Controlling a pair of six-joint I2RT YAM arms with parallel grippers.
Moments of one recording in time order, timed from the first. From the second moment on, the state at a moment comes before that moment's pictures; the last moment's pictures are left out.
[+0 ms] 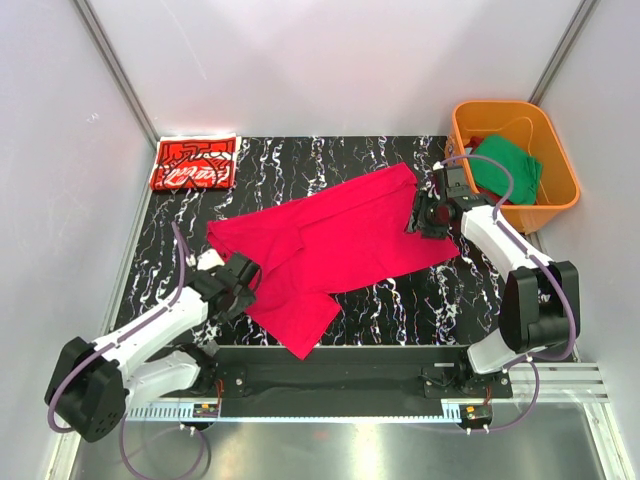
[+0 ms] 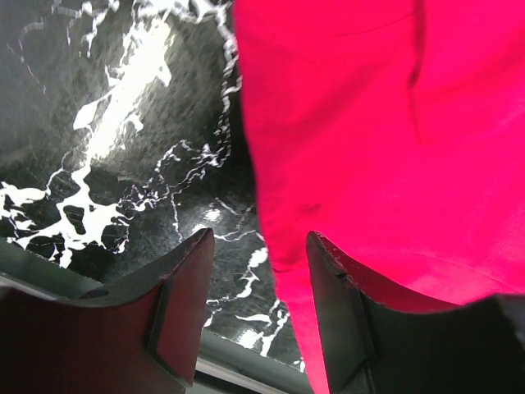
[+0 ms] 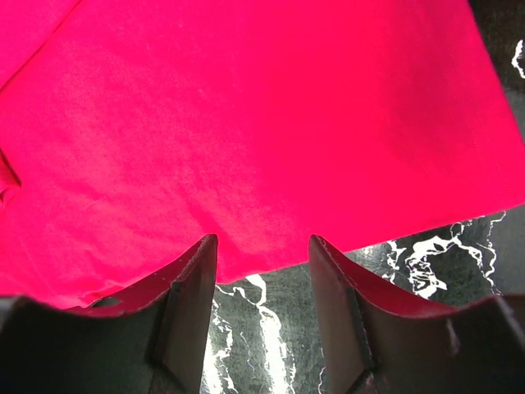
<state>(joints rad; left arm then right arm) -0.58 1.03 0.58 -0.83 -0.40 -1.19 0.18 1.54 1.13 -0.57 -0.10 0.40</state>
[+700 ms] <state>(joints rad) -0.18 1.10 0.48 -0.57 -0.21 -1.10 0.18 1.54 1.13 -0.54 -0.17 0.40</state>
